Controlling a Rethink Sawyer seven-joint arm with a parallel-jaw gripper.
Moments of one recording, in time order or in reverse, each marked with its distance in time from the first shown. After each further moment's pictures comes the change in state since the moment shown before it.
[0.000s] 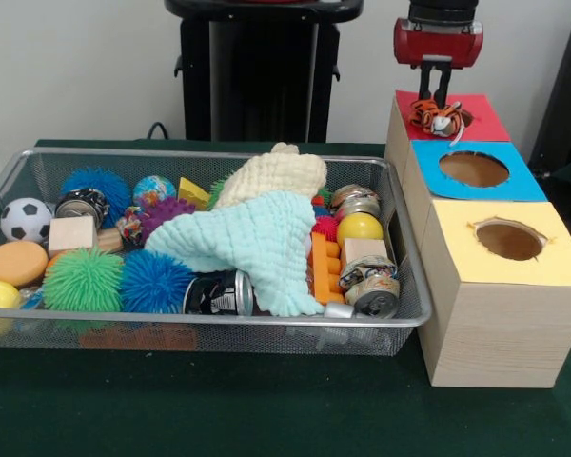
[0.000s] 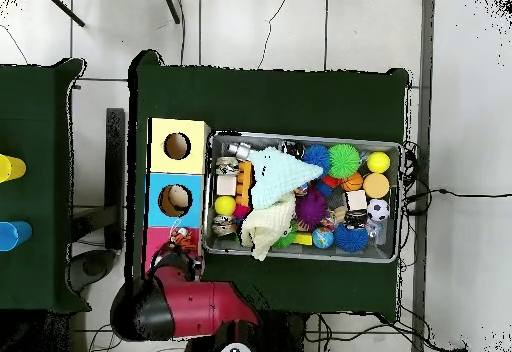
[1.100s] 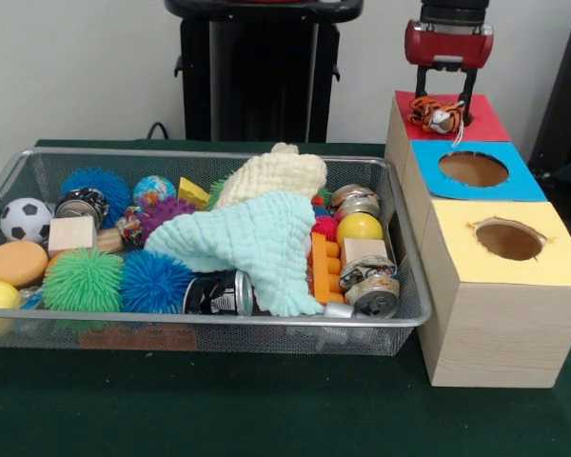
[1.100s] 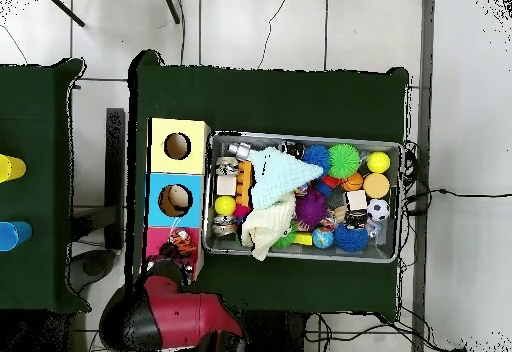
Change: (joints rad) arm 0.093 0.026 -0.051 0.022 0.046 -0.111 0.000
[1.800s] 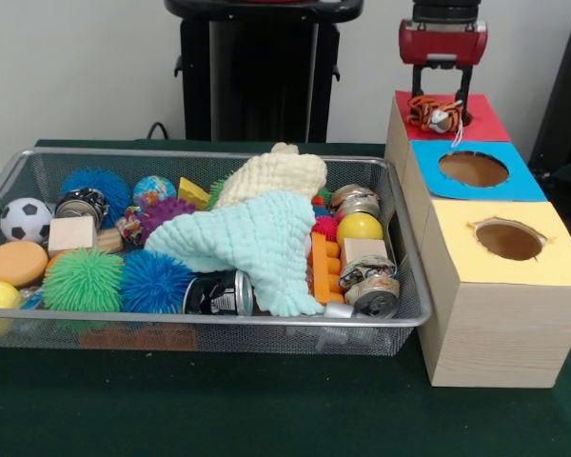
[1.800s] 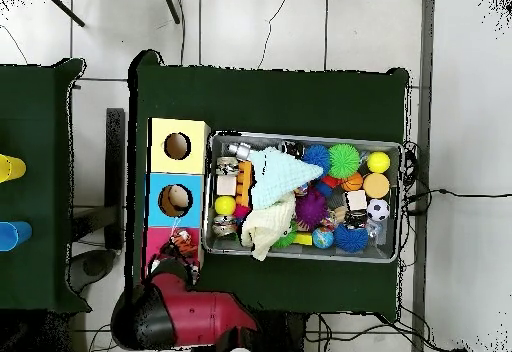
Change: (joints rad) arm -0.159 -0.046 0.126 0.069 0.000 0.007 0.000
